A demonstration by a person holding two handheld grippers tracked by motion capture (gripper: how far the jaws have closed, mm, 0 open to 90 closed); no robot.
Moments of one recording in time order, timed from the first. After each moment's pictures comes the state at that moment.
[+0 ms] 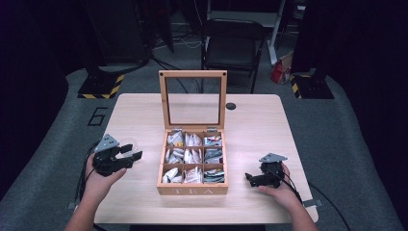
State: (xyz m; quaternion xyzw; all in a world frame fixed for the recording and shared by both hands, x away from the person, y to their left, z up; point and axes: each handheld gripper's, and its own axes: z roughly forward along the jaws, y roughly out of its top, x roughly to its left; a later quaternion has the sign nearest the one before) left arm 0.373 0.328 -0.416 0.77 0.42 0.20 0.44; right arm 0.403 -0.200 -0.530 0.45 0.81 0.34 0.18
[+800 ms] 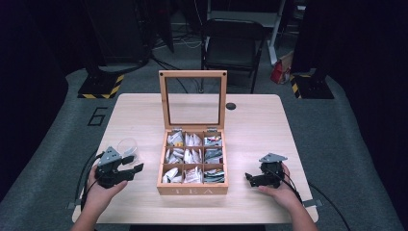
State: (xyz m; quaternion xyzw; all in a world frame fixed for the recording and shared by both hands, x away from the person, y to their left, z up) left arm 0.358 0.329 -0.451 0.78 0.41 0.19 0.43; right arm 0.404 -0.200 -0.530 0.44 0.81 0.34 0.18
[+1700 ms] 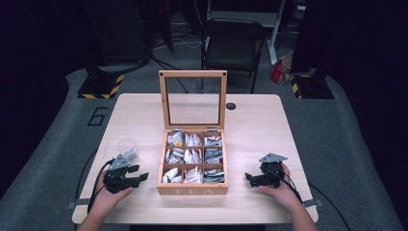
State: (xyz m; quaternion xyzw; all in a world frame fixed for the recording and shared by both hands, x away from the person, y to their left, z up) left arm 0.364 0.321 -0.494 0.81 0.41 0.15 0.39; right arm 0.403 -0.200 -0.530 0.45 0.81 0.34 0.18
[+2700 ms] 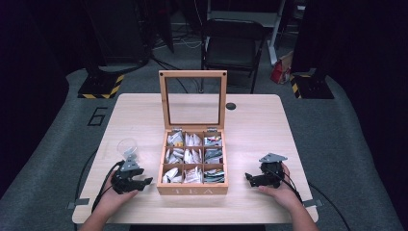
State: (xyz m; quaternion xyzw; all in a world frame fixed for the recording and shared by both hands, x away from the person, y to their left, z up) left arm 0.372 0.309 -0.511 0.85 0.38 0.15 0.33; right arm 0.403 -0.200 -0.530 0.45 0.81 0.34 0.18
